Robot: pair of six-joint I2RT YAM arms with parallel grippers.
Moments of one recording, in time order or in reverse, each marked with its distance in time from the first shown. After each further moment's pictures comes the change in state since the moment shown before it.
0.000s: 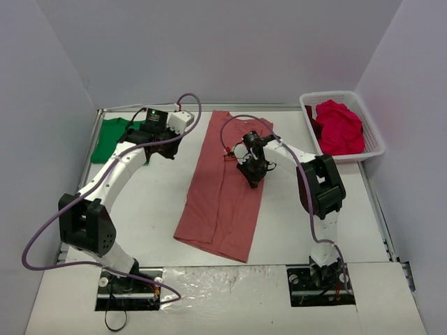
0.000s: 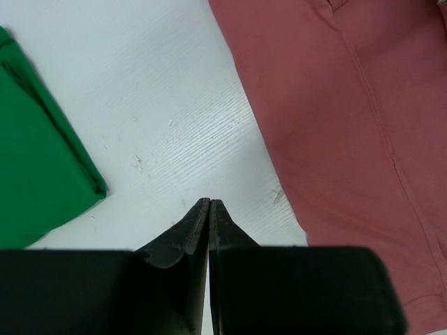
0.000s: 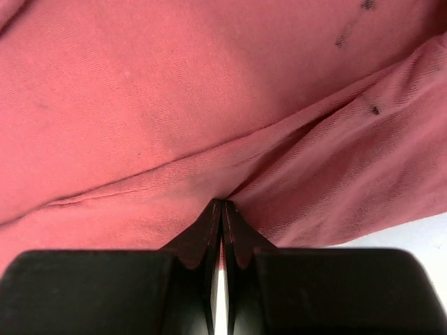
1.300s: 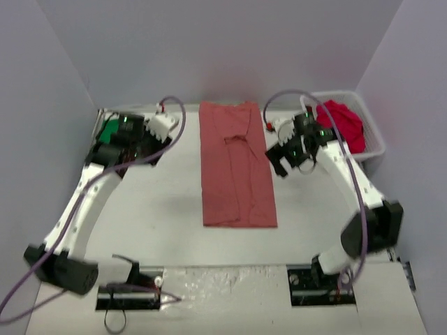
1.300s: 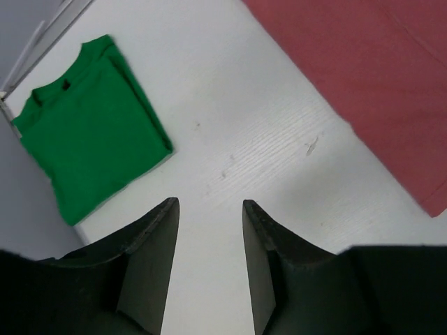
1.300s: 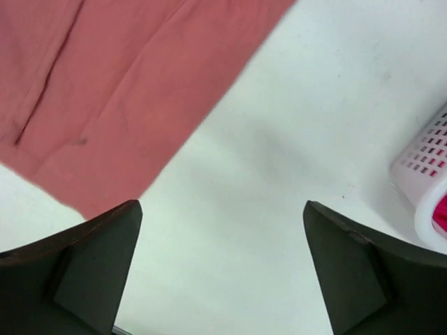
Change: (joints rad) left arm 0.014 -0.234 0.023 -0.169 -0.054 0.116; right arm -0.213 -0.405 0.001 -0.141 0.024 -0.111
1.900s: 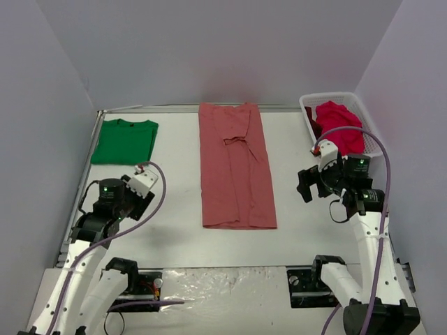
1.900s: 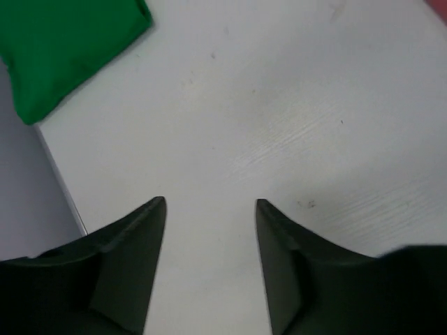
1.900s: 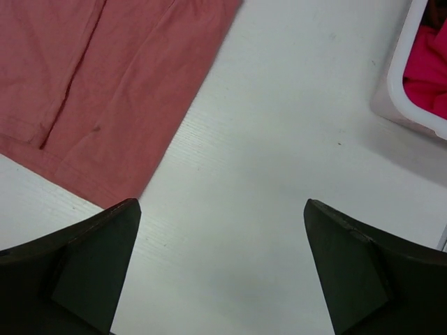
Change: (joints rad) left arm 0.098 -0.618 -0.738 0.094 -0.086 0.085; right arm -0.314 -0.733 -0.536 0.176 -0.226 0.063
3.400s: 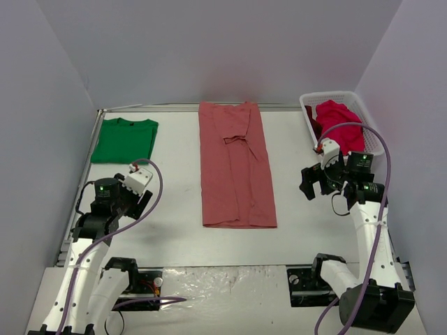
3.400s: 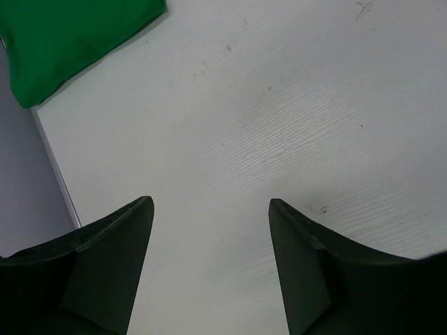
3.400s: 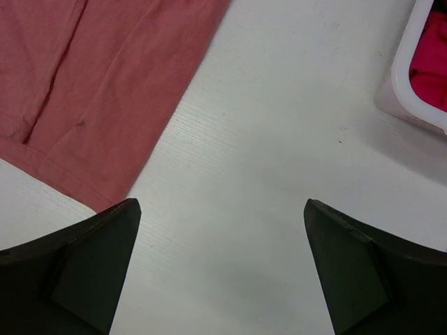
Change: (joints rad) left arm 0.143 -0.061 -0.049 0.075 0.080 0.013; right arm -0.105 0.042 -0.041 0.029 -0.108 -0.082
